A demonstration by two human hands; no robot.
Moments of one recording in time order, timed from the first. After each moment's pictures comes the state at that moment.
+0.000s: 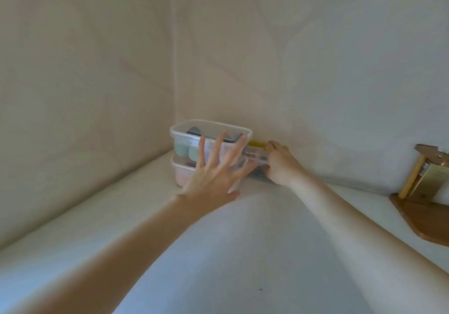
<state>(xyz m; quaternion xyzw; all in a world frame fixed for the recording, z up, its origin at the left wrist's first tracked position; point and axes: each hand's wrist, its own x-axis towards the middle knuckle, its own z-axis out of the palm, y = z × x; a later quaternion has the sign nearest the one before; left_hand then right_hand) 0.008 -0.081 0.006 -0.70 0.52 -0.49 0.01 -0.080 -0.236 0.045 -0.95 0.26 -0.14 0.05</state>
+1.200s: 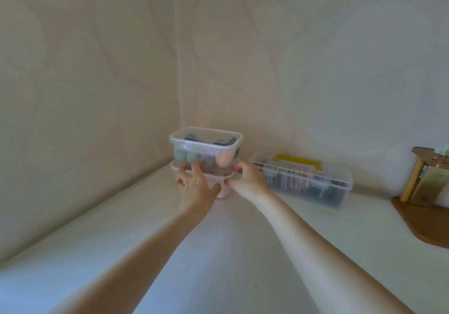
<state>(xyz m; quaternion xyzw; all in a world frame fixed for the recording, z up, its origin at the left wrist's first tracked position) -0.001 -0.076 -0.003 -0.87 0.23 -0.08 -0.44 -0.073 -0.170 0.030 -0.87 0.23 -0.20 0.39</state>
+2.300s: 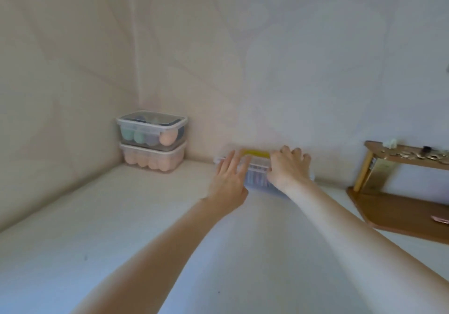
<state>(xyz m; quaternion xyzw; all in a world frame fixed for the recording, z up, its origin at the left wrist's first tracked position) -0.040 -0.174 -0.006 -0.78 0.56 -0.18 -0.23 -0.141 -0.258 0.055 -0.89 0.43 -0.12 -0.07</state>
